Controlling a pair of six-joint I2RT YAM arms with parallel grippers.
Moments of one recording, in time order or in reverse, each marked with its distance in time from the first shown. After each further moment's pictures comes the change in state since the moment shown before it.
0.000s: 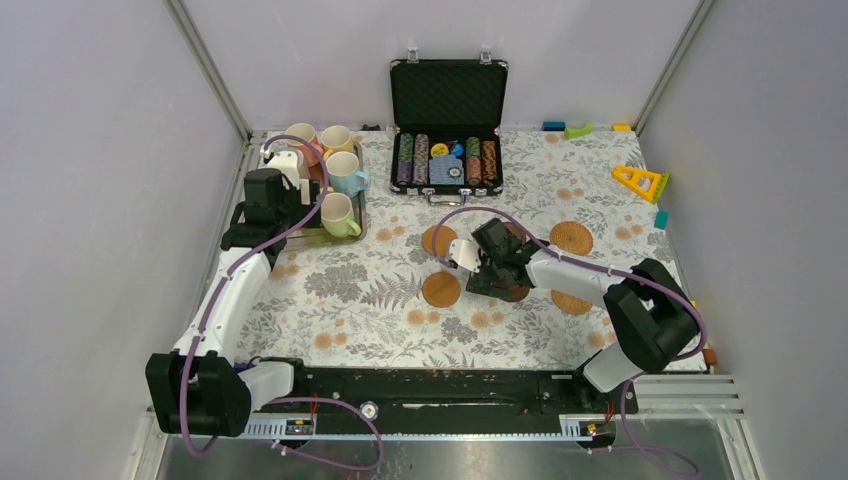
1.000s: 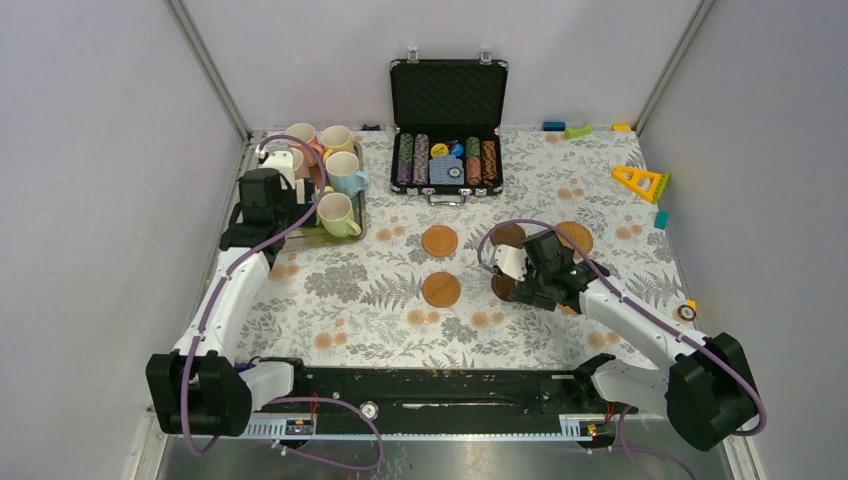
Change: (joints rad) left arm 0.013 0.000 0.000 0.000 -0.050 0.003; right arm -0.160 -0.414 -0.189 -0.158 0.077 -0.072
